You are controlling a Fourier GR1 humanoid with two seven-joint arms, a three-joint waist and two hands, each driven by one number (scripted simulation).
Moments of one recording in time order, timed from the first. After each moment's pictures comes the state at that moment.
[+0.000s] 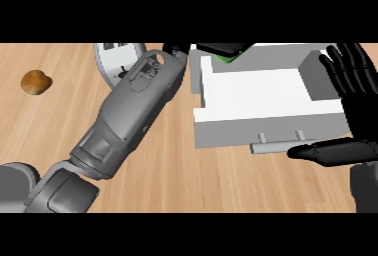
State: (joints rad) left arm -1.30 0.00 -0.09 -0.50 0.22 0.33 -0.27; right arm -0.29 -0.21 -0.15 -1.82 -0.11 0.20 0.08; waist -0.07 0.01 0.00
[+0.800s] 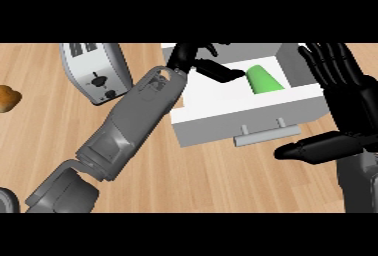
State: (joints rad) left arm -1.29 0.00 -0.34 -0.31 0.32 0.27 -0.23; right arm -0.37 -0.19 -0.09 -1.80 -0.13 0.24 0.08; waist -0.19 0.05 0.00
